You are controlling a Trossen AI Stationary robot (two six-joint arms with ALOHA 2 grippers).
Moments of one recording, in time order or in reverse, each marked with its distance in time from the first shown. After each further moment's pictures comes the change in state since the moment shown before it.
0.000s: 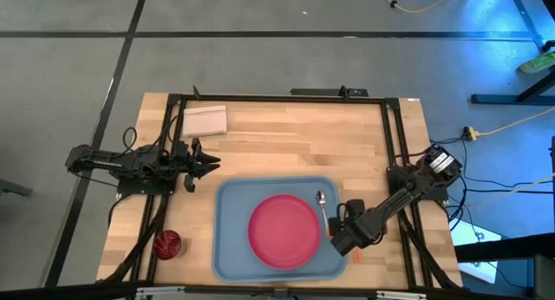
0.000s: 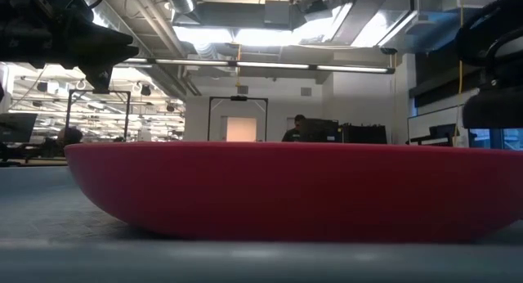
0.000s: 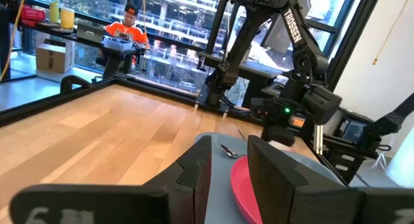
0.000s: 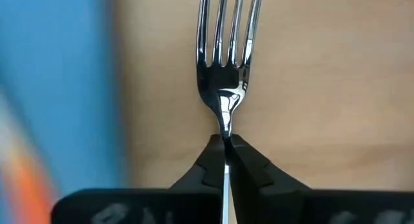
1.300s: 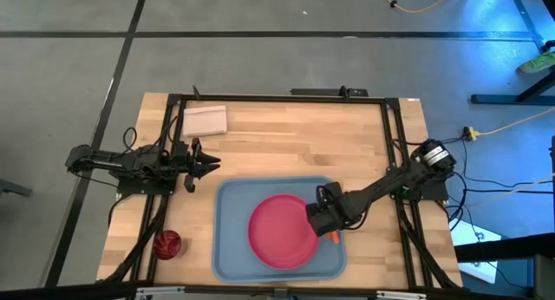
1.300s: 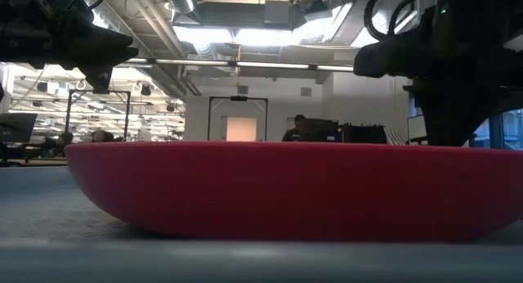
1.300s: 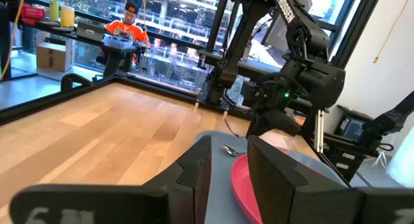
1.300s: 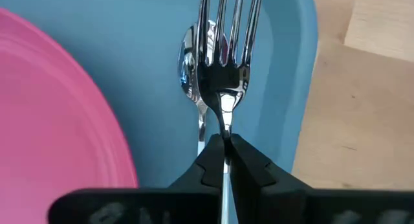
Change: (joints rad) left arm 0.000 0.000 0.000 -0.007 0.000 0.000; right arm -0.206 -0.001 0.156 -0.012 0.251 -0.385
